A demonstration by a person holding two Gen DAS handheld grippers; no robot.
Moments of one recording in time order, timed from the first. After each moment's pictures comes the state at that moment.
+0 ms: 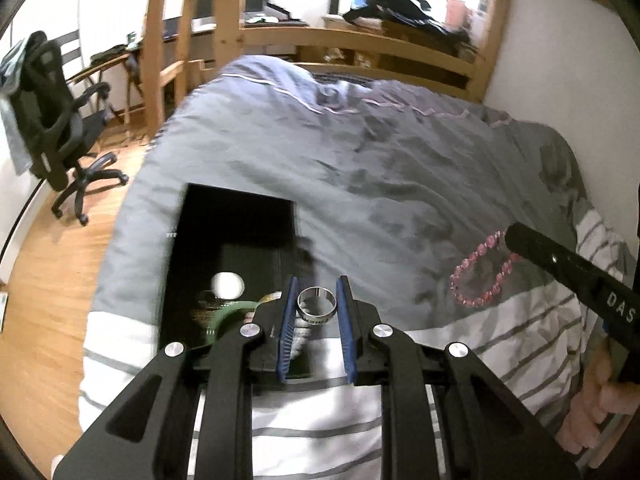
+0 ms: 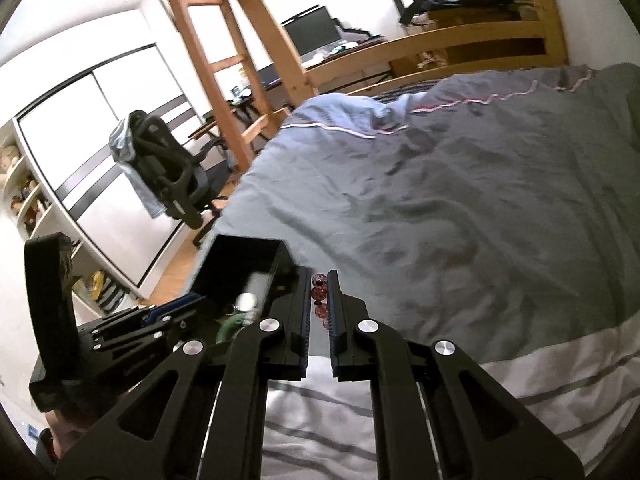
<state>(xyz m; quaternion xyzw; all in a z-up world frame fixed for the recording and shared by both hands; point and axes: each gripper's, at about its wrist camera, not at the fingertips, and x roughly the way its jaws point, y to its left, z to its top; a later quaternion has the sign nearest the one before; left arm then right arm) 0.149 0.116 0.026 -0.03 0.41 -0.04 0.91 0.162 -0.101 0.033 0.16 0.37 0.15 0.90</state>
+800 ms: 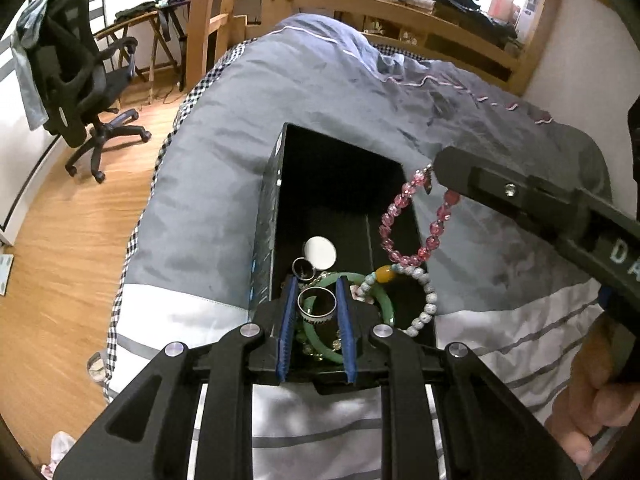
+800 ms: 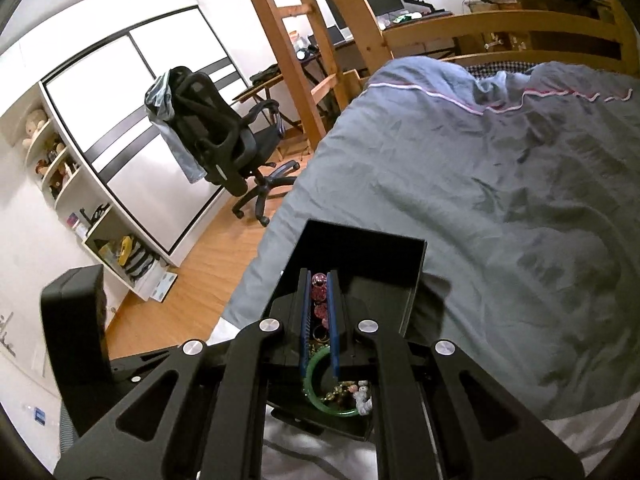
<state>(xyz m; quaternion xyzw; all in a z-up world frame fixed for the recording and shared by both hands) 0.166 0.188 -0.018 -0.05 0.47 -0.01 0.88 0.229 0.037 0.005 0.14 0.40 0.24 0.87</state>
